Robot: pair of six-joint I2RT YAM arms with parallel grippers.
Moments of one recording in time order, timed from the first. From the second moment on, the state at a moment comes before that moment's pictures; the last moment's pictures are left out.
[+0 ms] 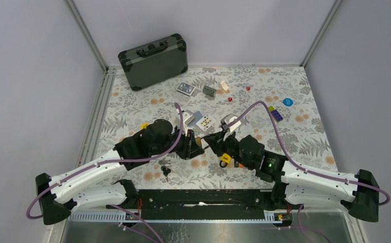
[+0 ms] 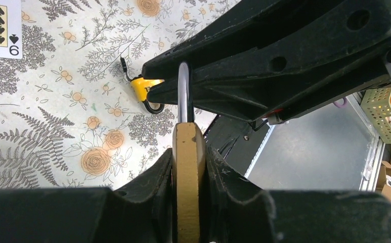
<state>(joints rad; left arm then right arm) -1.01 0.97 0.89 -0.36 0.17 -0.51 1.16 0.91 0.60 0.18 0.30 0.25</state>
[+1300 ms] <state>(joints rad) -1.03 0.97 0.89 -0.52 0.24 -0.52 1.34 0.98 0.61 0.15 0.44 0.28</state>
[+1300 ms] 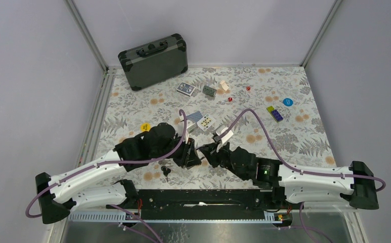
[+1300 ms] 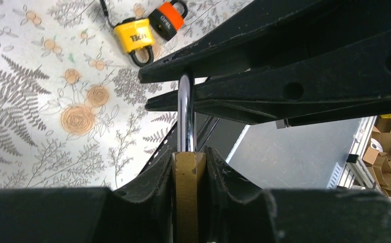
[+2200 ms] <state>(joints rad) -1.02 0.89 0.92 0.02 0.17 -0.53 1.49 0.54 0.57 0.18 0.72 0.31</state>
